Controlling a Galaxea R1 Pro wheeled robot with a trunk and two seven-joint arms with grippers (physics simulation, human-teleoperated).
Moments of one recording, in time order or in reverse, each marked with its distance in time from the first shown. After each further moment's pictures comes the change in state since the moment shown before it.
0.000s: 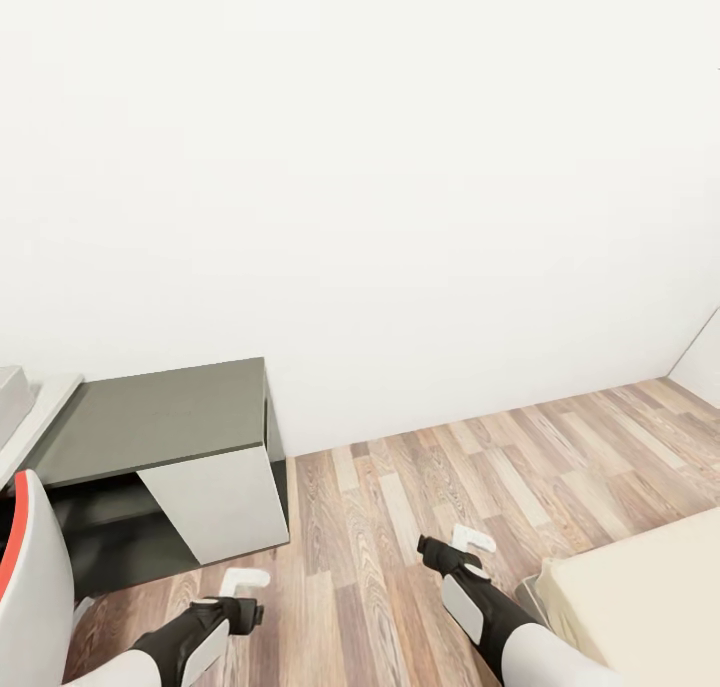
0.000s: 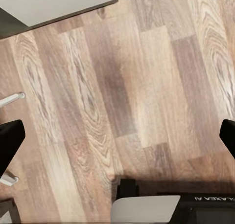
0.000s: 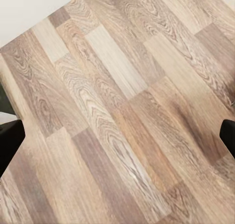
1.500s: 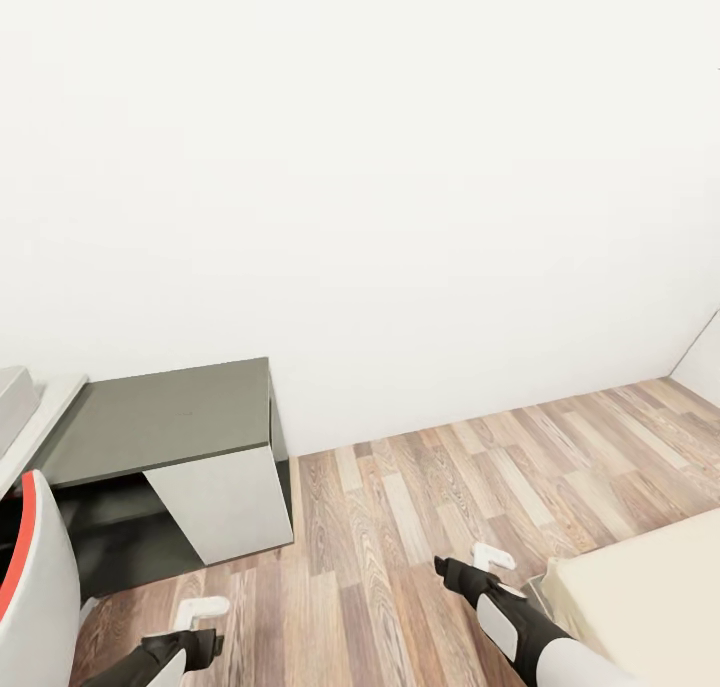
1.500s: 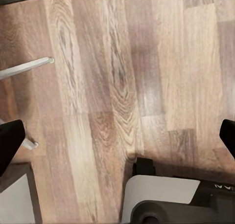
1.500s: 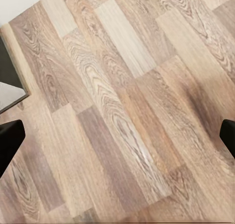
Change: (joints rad) left arm 0.104 0.108 0.090 -0.080 0.041 0.030 0.021; right arm 0.018 -0.093 -0.009 0.069 -0.008 0.038 0.212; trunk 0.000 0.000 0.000
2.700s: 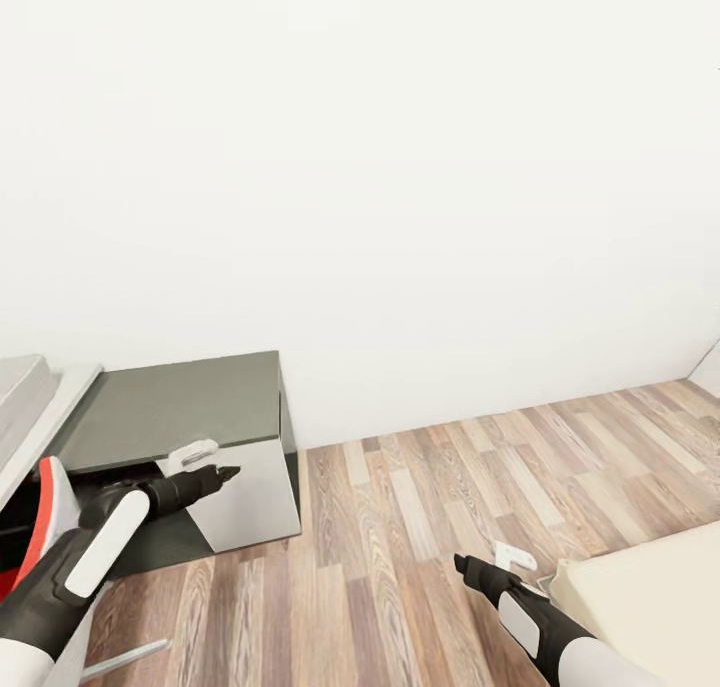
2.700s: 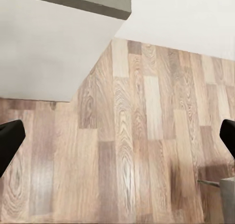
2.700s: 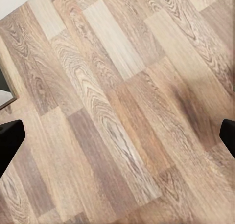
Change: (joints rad) left arm 0.000 0.162 0.377 -0.885 0.252 0.486 -0.008; right arm -0.001 -0.063 0.000 -0.003 -0.044 0.002 0.013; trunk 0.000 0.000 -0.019
